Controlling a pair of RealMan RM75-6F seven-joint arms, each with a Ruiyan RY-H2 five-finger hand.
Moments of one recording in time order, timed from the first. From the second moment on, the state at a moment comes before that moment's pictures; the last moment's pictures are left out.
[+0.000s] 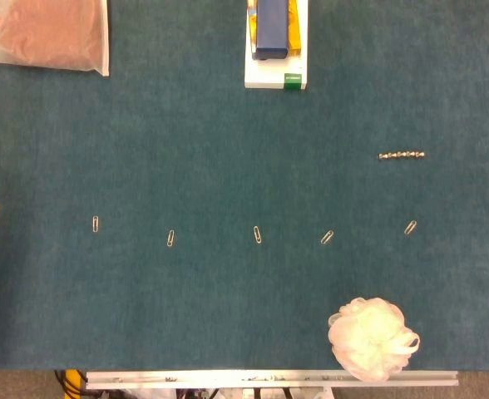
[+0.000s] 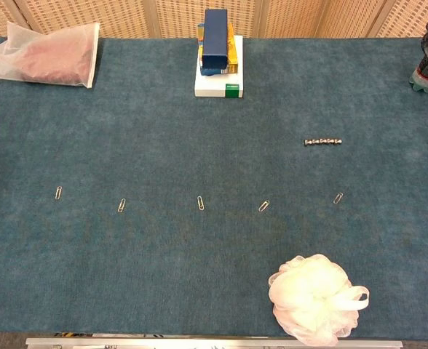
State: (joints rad) left arm -0.13 -1.18 -0.03 -1.54 1.53 1.52 0.16; right arm 0.10 -1.10 0.04 -1.64 -1.50 1.48 -0.05
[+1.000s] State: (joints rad) left arm -0.10 -1.21 -0.01 -1.54 1.52 1.51 0.15; right arm 0.20 -1.02 0.09 -1.72 -1.35 1.24 -0.09
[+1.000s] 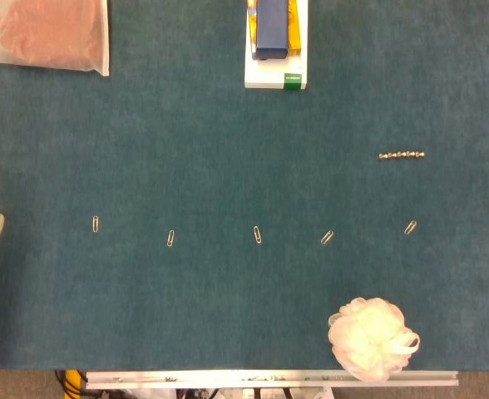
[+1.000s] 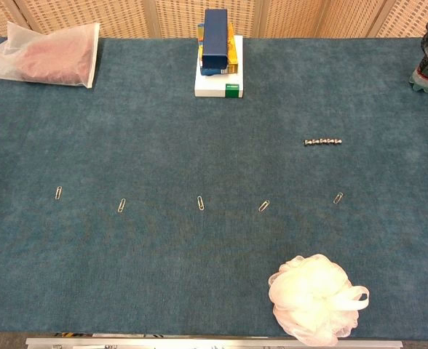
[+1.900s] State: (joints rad) left arm -0.10 -1.24 -0.01 -1.44 1.49 1.46 0.05; right arm 0.43 -1.13 0.14 -1.66 -1.02 1.03 -0.43
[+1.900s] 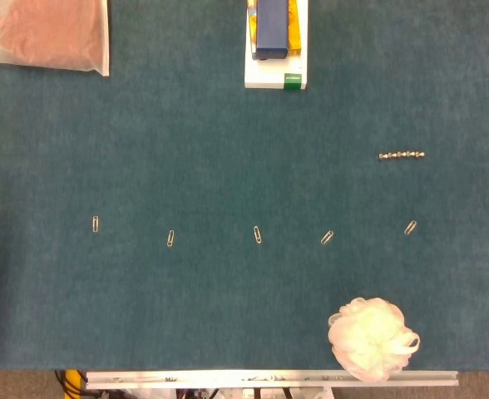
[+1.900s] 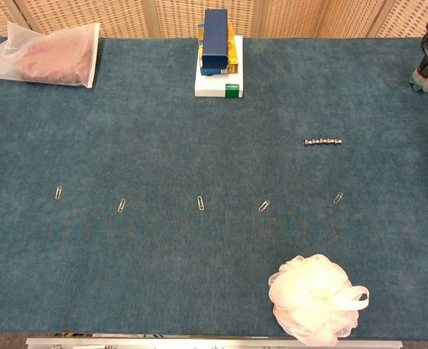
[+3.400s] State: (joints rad) left arm -0.09 -1.26 -0.01 -1.36 1.47 1.42 -0.05; right arm 0.61 -1.53 0.11 -1.34 -0.92 0.94 -0.56
